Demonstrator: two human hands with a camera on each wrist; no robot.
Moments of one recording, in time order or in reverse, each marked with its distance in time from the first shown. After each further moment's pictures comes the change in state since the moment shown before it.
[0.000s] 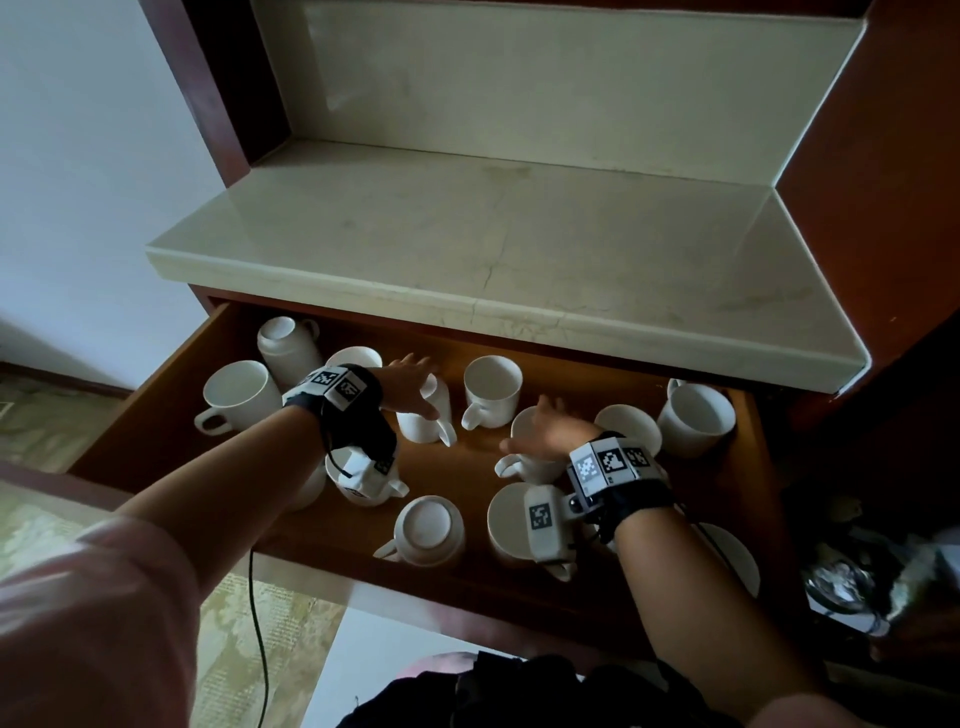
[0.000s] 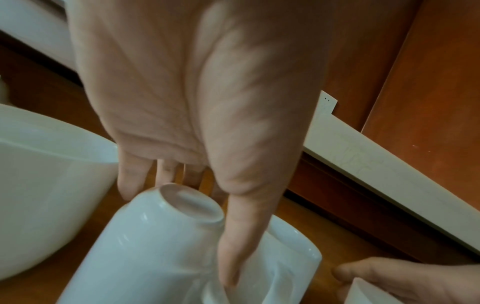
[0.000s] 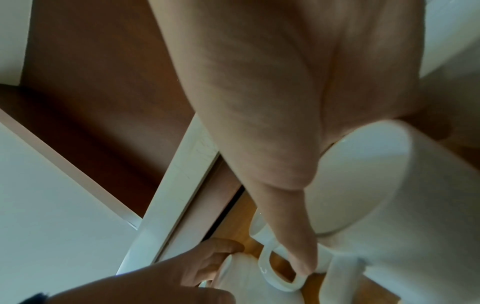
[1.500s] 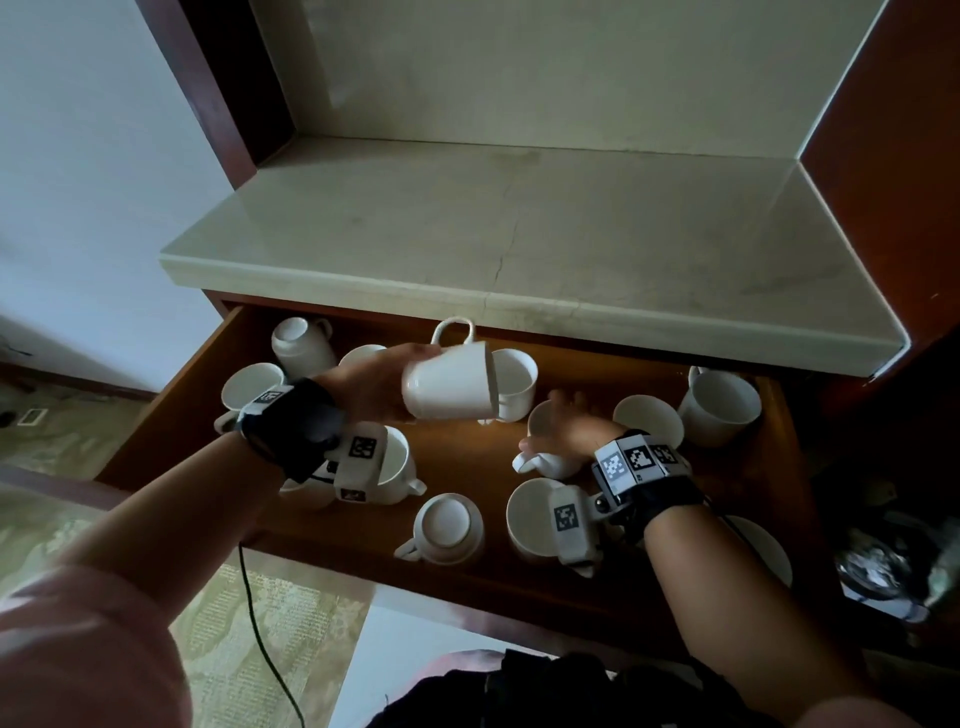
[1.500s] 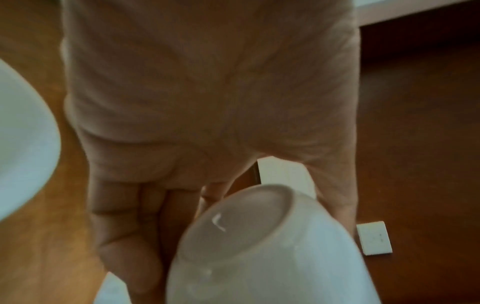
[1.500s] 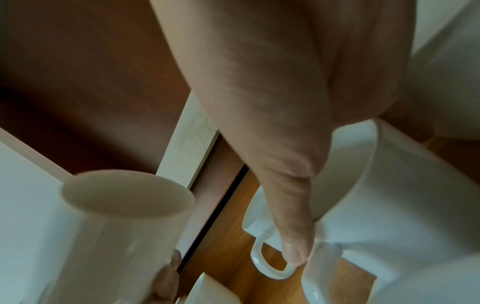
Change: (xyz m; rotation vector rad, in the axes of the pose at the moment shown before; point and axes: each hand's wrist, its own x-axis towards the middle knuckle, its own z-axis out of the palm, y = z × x) left_hand -0.044 -0.027 -0.008 -1.338 -0.233 0.021; right_hand 0.001 0.006 0.010 -0.005 0.100 -0.027
